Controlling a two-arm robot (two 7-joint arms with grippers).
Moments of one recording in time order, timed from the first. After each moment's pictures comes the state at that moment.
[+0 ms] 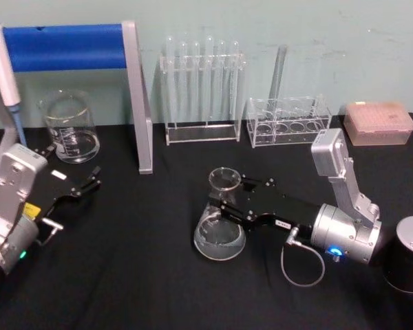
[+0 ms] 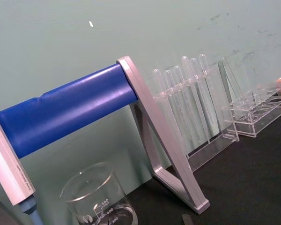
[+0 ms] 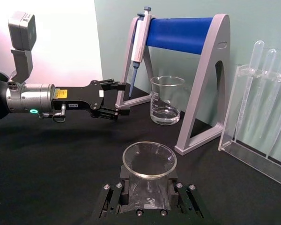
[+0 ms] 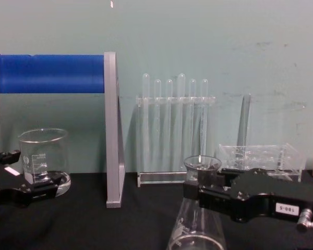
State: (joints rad) left arm -0.20 0.60 0.45 -1.41 -0.25 -0.12 0.03; right arm 0.32 0.46 -0.53 -1.39 0.49 -0.04 0.64
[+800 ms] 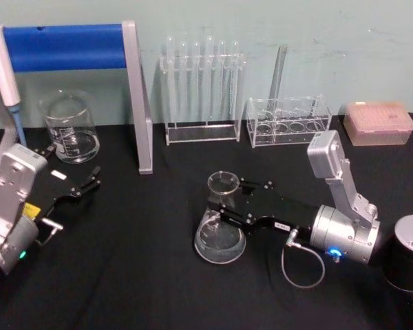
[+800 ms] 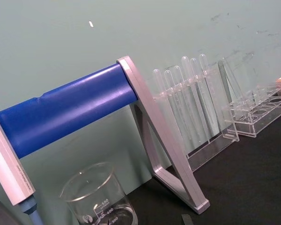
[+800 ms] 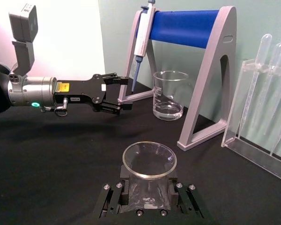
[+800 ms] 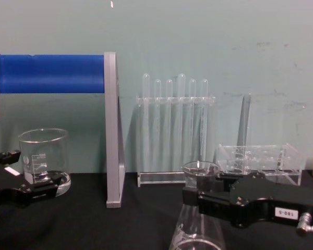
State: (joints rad) left arm -0.20 0.60 0.45 -1.41 -0.25 -0.12 0.03; right arm 0.33 0.47 -0.54 -1.38 0.48 -0.04 0.65
